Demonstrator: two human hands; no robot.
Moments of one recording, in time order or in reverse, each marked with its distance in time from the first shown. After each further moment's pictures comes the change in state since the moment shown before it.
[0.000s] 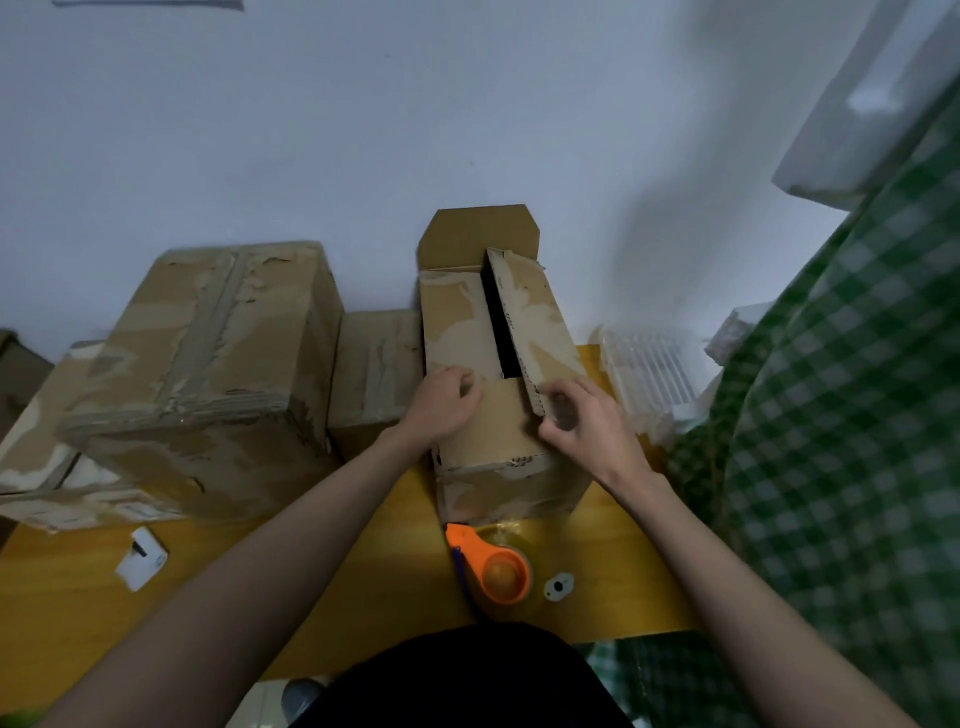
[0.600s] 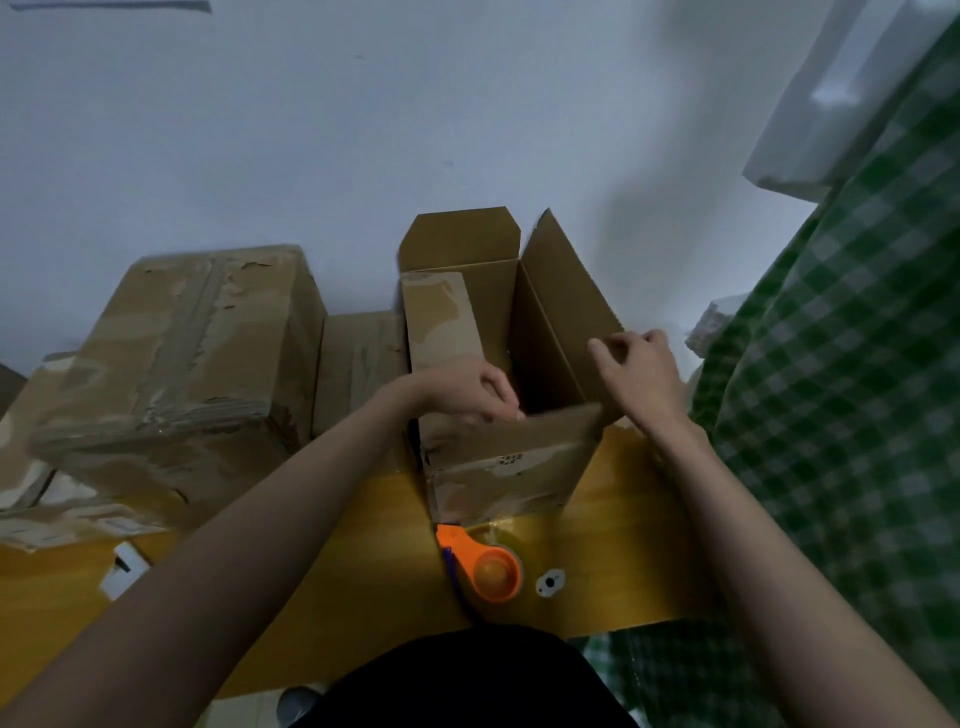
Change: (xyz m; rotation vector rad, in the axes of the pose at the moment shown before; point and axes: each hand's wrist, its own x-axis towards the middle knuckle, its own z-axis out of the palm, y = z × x) left_hand 0.012 0.053 -0.030 0.093 -0.543 0.179; right_hand 0.023 0.001 -0.066 -0.042 0.182 0.438
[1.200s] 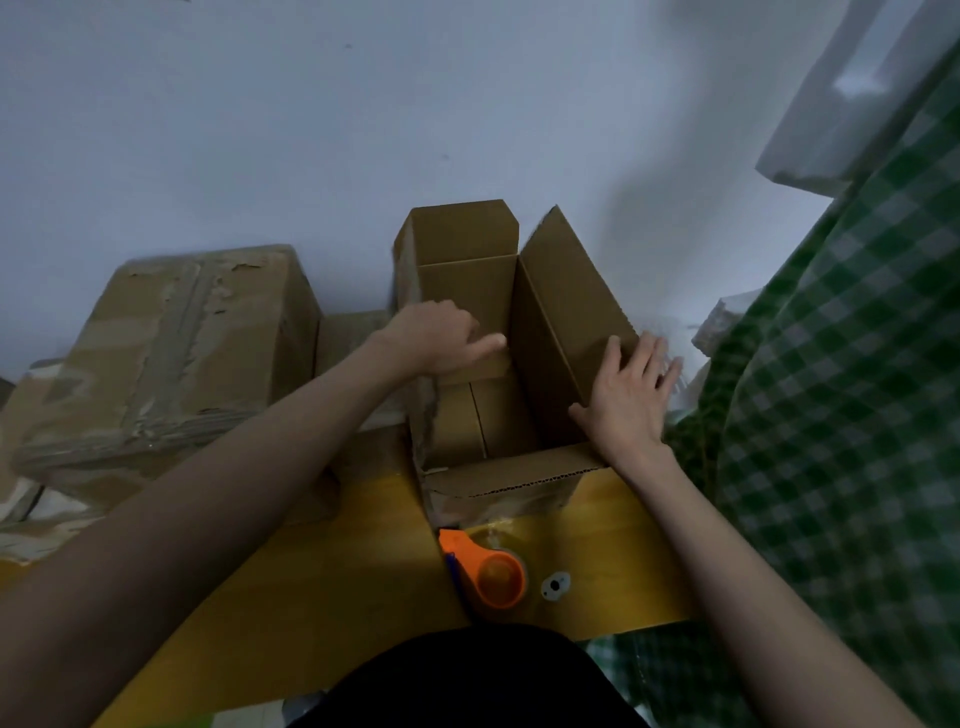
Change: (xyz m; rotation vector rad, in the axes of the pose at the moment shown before) left_hand 0.025 -0.016 -0.053 0.681 0.312 0.007; right_hand -0.010 -0.001 0.041 -0.599 0.018 -0.043
